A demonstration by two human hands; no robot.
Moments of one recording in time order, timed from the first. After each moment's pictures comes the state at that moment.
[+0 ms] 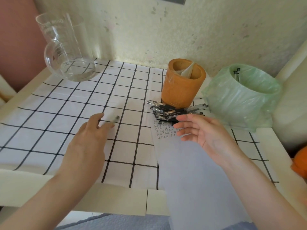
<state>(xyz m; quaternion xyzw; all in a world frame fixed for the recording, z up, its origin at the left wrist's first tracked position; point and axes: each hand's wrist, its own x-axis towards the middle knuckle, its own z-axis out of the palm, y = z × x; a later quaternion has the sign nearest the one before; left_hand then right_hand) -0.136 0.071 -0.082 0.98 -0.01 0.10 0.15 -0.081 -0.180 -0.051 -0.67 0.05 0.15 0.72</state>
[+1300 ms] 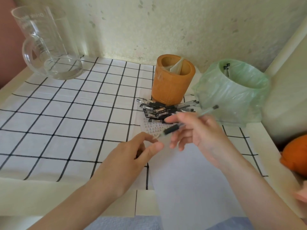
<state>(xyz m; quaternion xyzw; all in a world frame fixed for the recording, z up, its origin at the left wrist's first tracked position) -0.145 -0.002 -0.068 0.88 -0.08 -0.06 0.47 -0.095 -0.185 -0.041 -0.71 -0.04 0.16 0.69</state>
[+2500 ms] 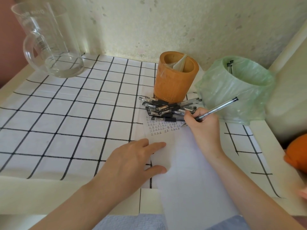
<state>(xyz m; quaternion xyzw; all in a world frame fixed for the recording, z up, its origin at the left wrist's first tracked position) -0.143 -0.001 -0.084 0.96 -0.19 -0.03 0.21 -0.058 -0.194 -0.107 -0.81 0.03 -0.18 0.55</state>
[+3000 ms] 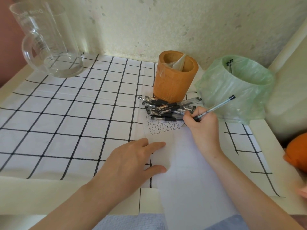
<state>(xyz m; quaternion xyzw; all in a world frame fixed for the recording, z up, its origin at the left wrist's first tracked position) -0.144 -0.002 -0.083 0.96 -0.18 -0.04 0.21 -0.059 -0.193 -0.107 -0.82 0.01 -0.18 0.54</state>
